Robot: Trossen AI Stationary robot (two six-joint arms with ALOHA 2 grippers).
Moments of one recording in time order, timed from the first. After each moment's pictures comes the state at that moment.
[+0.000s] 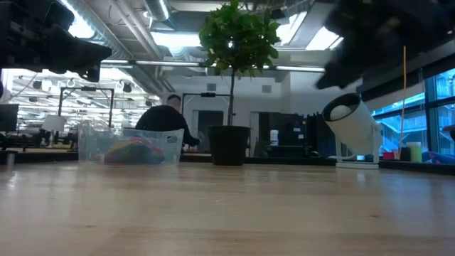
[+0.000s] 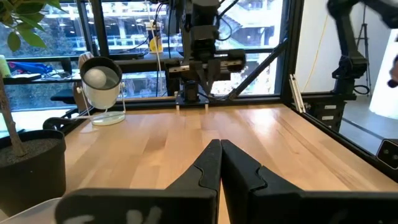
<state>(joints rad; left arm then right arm) 0.03 0.01 0.01 0.03 0.07 0.01 0.16 1.12 0.58 -0.09 0.09 0.18</state>
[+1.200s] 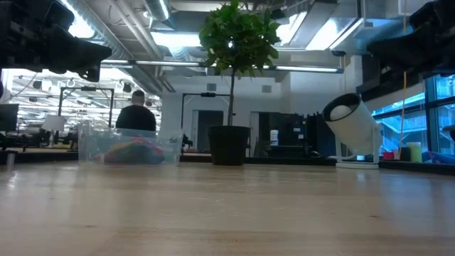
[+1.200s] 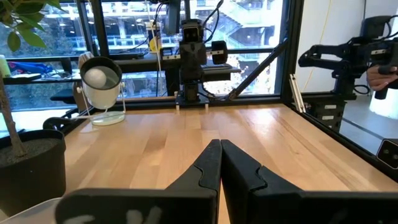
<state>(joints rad) 0.03 0.01 0.01 0.03 0.07 0.01 0.12 0.00 0.01 0.11 0.09 0.05</state>
